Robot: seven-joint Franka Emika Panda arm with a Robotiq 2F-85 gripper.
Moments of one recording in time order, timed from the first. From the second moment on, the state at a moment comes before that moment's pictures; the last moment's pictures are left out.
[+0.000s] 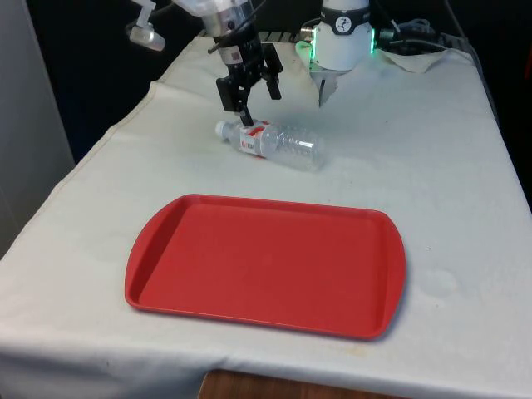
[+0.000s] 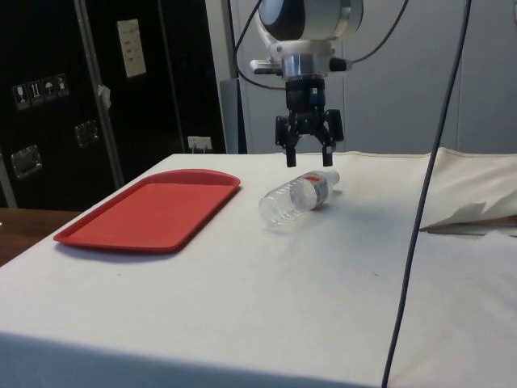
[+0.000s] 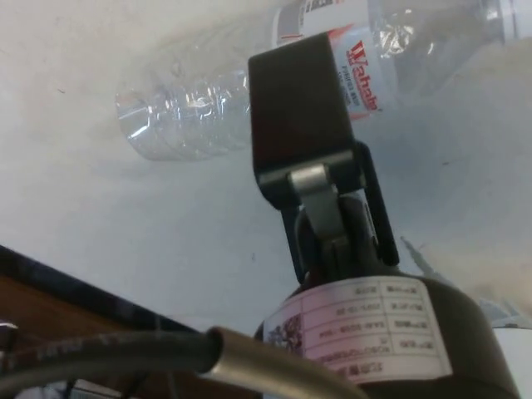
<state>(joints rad) 0.09 0.22 -0.46 -2.37 0.46 2.37 1.30</state>
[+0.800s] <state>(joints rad) 0.09 0.24 -0.47 -2.37 0.65 2.35 1.10</state>
